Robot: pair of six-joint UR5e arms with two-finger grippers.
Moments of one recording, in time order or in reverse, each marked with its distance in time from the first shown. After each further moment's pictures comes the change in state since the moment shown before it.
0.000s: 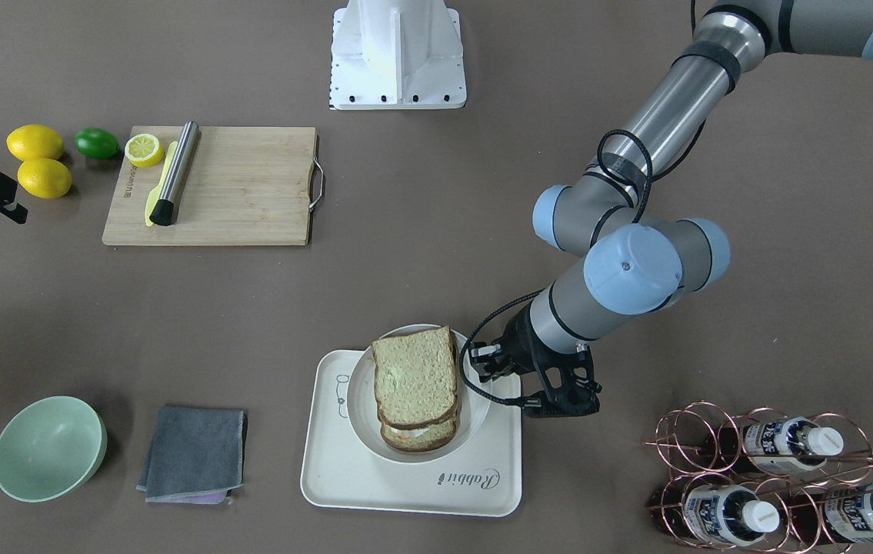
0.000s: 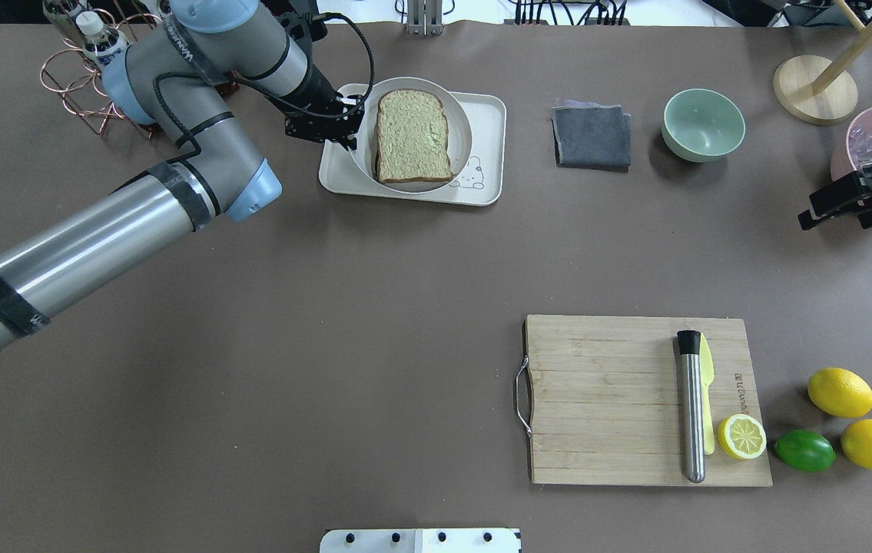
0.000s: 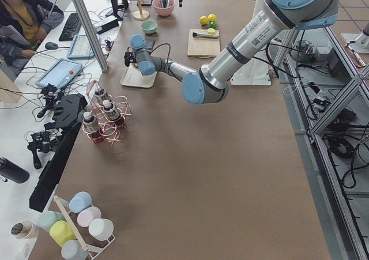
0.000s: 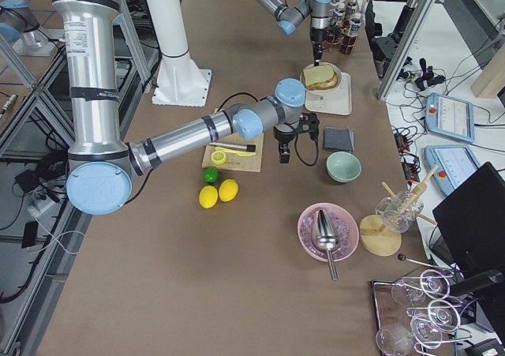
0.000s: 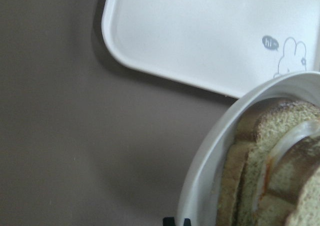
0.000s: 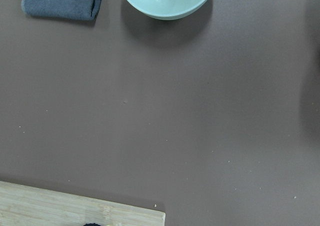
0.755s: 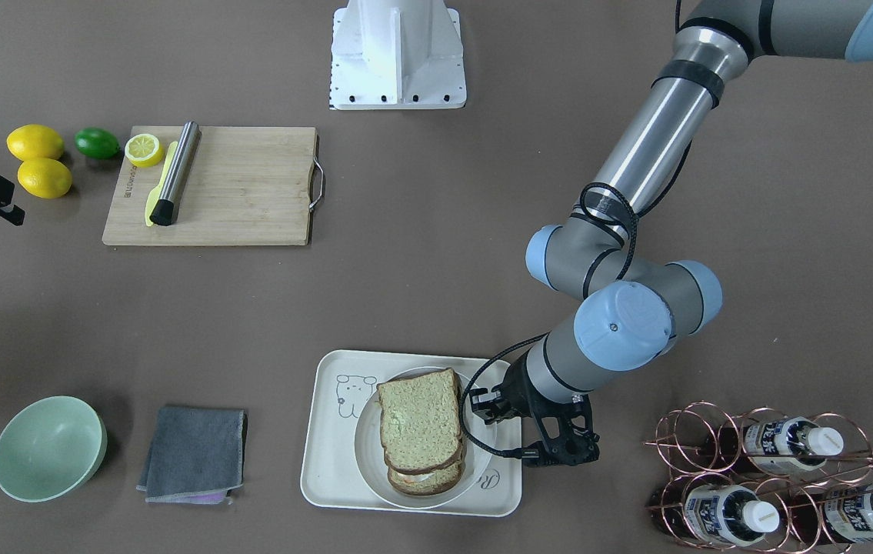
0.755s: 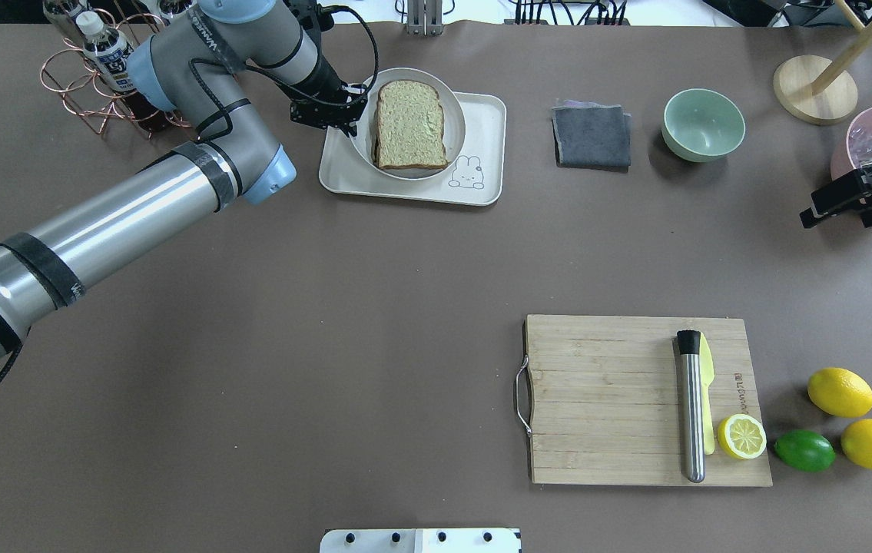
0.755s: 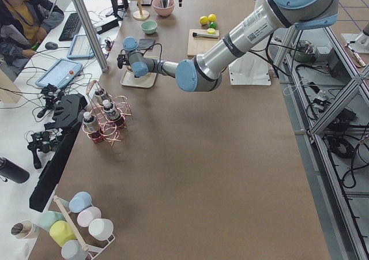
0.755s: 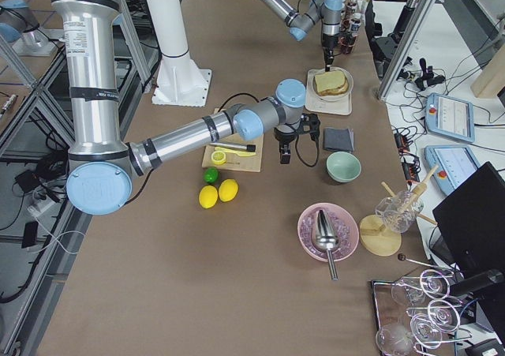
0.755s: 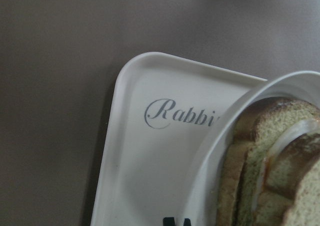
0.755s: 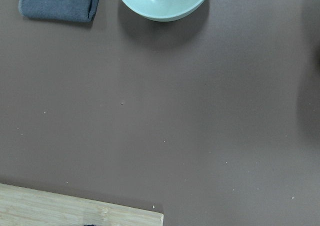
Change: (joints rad) left arm 0.000 -0.091 0.207 -0.078 0.046 0.030; right arm 0.004 0.002 -0.005 -0.002 0.001 -0.001
